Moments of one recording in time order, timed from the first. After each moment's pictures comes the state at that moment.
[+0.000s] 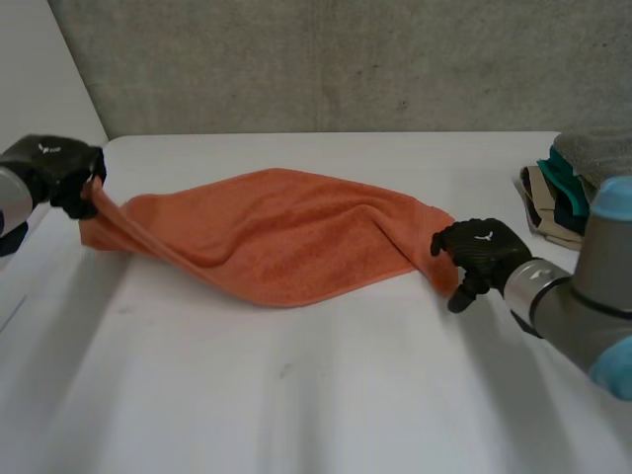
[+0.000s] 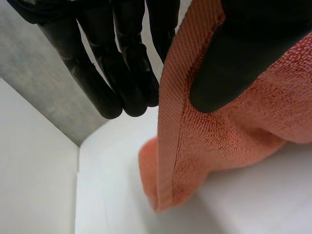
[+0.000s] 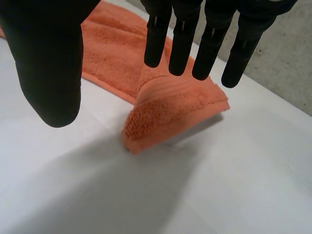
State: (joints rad) left arm 4.69 -1.91 -1.27 2.88 -1.33 3.59; right arm 1.84 -1.09 1.57 -0.07 1.32 2.79; left_hand 1.17 1.20 1.19 1.19 0.99; right_hand 0.52 0.51 0.51 0.51 0.31
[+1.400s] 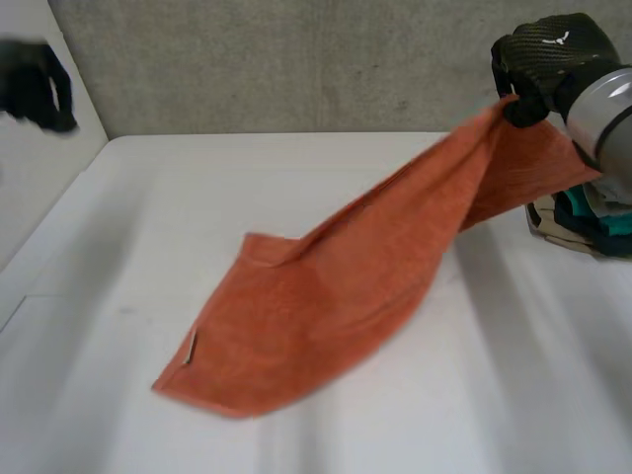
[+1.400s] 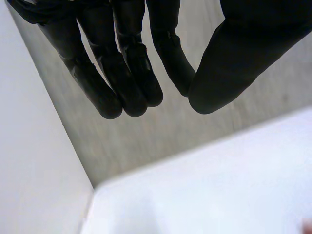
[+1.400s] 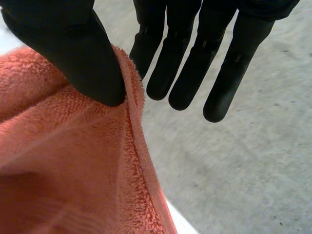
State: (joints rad) left arm 4.67 -1.85 -1.03 2.75 -1.40 3.22; right arm 1.84 -1.23 1.02 0.20 1.40 2.73; left_hand 1.17 1.20 1.19 1.20 0.99; right_hand 1.14 1.18 1.19 1.19 1.00
